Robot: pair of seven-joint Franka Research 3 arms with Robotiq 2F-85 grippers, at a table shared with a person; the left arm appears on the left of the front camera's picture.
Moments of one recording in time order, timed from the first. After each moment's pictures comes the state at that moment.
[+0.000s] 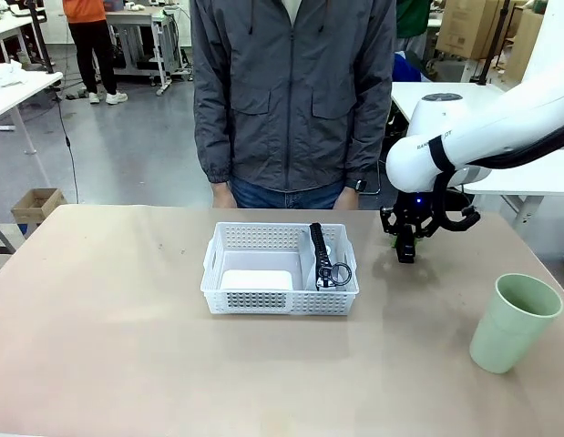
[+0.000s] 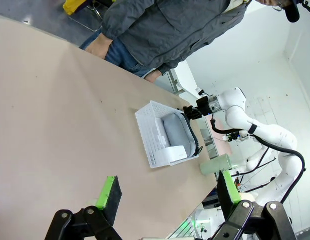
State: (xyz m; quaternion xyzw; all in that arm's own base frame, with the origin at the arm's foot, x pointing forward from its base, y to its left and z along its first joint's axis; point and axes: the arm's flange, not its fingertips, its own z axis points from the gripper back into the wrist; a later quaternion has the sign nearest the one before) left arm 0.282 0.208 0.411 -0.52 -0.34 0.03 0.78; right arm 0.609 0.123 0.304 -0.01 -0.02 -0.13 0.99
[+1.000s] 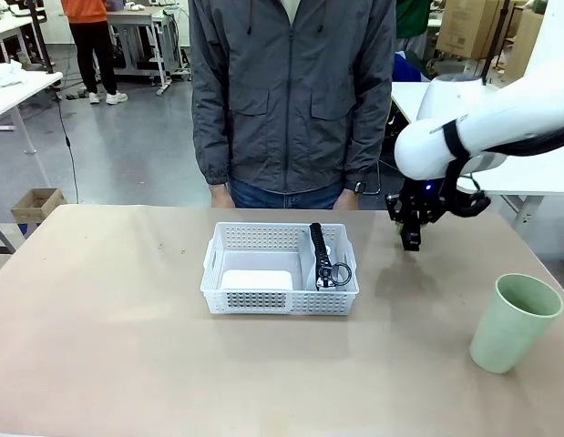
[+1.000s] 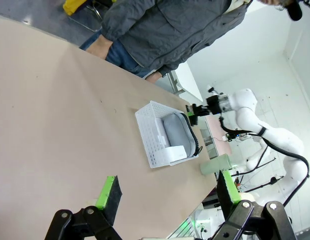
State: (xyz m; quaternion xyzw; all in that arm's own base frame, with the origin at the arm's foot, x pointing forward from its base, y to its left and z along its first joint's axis) left arm 0.282 0.208 0.411 -0.52 -0.34 0.03 0.78; right arm 0.583 0.121 0.365 0.00 -0.07 -0.04 1.00
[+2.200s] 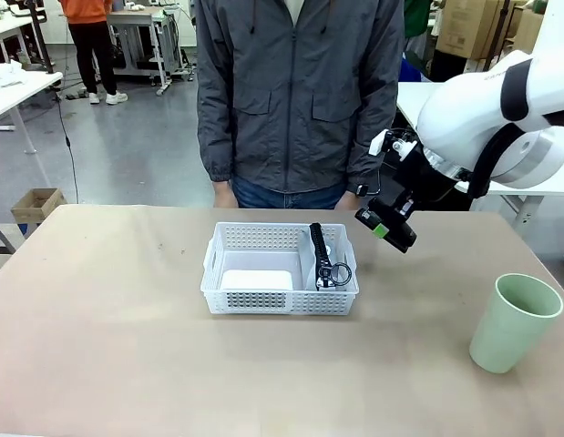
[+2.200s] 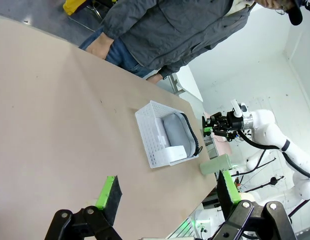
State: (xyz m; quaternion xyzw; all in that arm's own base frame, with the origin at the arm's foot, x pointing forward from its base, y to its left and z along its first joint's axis) left arm 0.282 0.208 0.411 -0.52 -0.34 0.03 0.78; right arm 0.476 0.154 0.412 0.12 -0.18 0.46 0.86
